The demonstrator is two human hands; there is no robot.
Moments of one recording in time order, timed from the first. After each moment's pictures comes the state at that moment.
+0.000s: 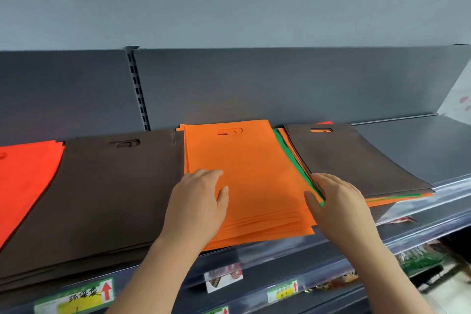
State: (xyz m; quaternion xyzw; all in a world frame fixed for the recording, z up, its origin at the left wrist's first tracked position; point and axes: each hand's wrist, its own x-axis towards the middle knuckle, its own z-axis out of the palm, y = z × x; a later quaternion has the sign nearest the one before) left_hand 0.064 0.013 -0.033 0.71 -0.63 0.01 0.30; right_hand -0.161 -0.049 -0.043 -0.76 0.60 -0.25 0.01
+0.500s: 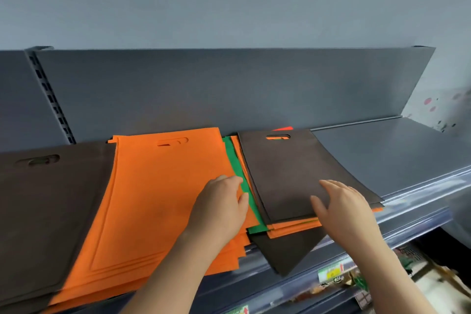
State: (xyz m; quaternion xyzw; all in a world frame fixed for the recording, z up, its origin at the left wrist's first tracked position) left_hand -0.071 -0.097 -0.047 0.68 -0.67 -0.06 0.29; right_hand -0.289 -0.134 -0.056 -0.72 0.67 -0.19 0.01
